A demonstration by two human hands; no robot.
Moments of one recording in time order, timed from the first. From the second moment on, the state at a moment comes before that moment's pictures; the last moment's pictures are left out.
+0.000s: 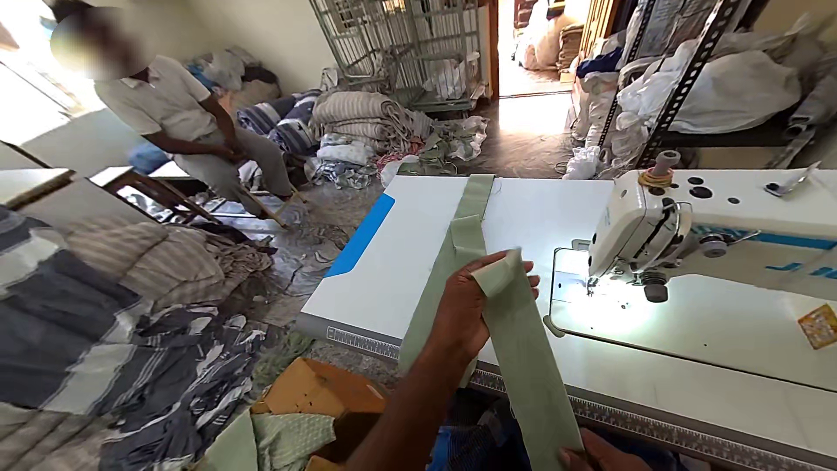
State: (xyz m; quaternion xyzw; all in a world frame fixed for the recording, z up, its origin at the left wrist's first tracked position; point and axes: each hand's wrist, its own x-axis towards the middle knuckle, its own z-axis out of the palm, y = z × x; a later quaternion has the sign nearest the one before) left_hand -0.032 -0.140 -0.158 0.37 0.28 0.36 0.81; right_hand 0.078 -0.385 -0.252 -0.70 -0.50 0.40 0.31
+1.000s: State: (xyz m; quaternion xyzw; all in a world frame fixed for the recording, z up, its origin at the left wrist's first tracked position) left_hand -0.048 -0.214 -0.169 0.69 0.30 0.30 0.59; right_hand 0.132 -0.334 -0.171 -0.68 -0.48 0.25 0.49
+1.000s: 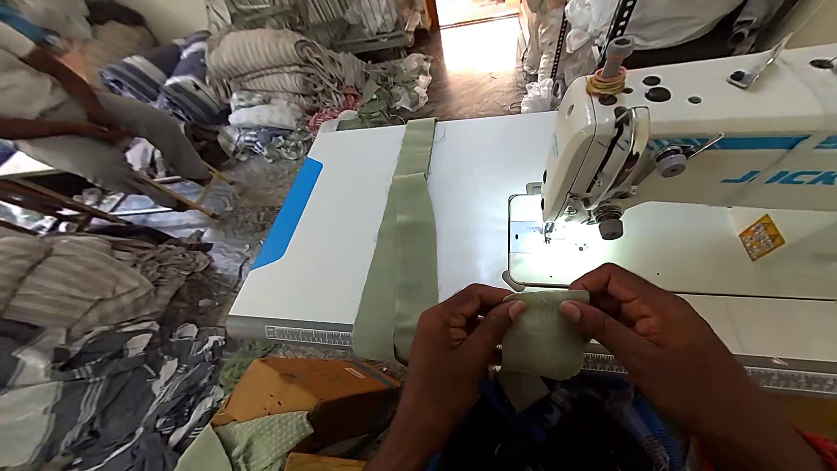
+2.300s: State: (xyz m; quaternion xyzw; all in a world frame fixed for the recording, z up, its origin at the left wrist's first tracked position) left_hand -0.012 -0.229 -0.150 0.56 0.15 0.41 0.70; right_hand 0.144 -0.300 -0.177 -0.52 -0.43 0.28 0.68
